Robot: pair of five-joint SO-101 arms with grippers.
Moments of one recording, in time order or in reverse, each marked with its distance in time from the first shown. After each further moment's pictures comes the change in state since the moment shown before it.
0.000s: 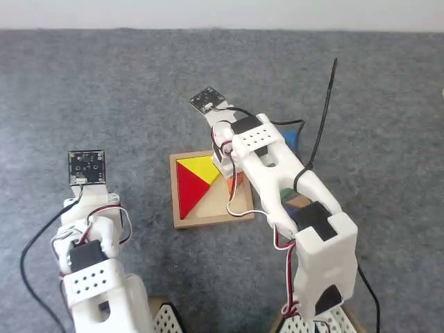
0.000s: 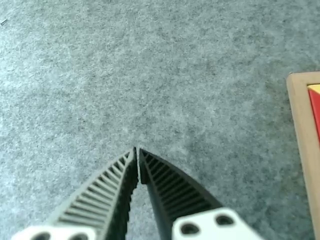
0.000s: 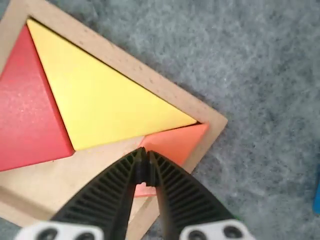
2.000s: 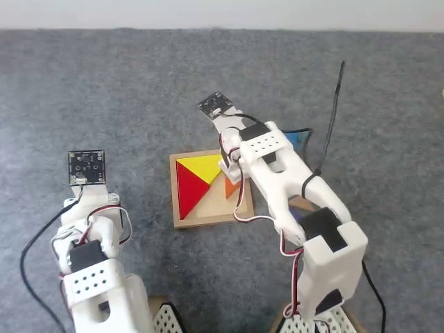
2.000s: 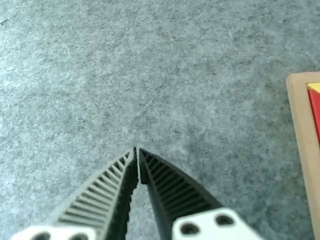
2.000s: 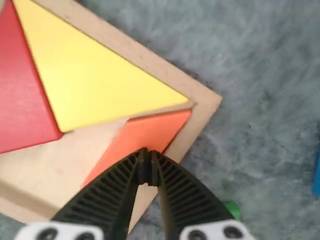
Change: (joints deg) left arm 0.0 0.0 0.0 0.0 0.0; right arm 1.3 -5.5 9.1 -4.7 0.4
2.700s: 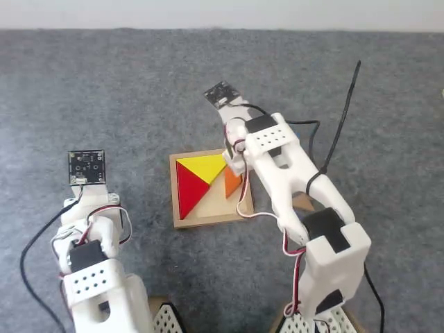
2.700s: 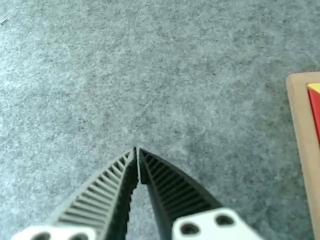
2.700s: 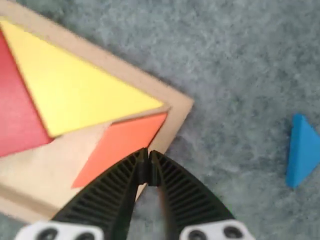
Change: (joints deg) left arm 0.0 0.0 0.0 0.0 0.0; right arm 0.6 -1.3 -4.0 4.8 0.2
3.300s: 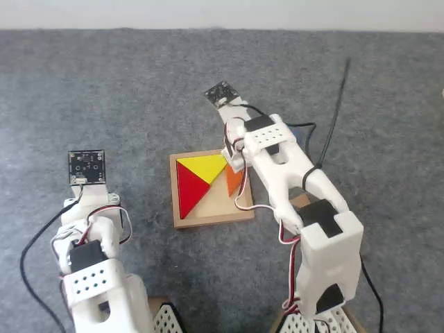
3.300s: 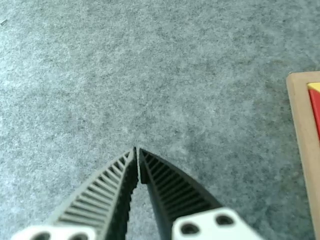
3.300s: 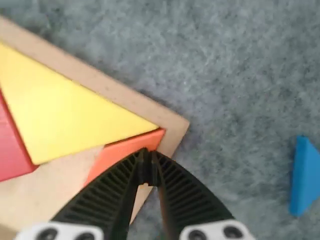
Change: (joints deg) left arm 0.0 0.0 0.0 0.0 0.0; right arm 2.3 8.1 -3.5 -6.5 0.0
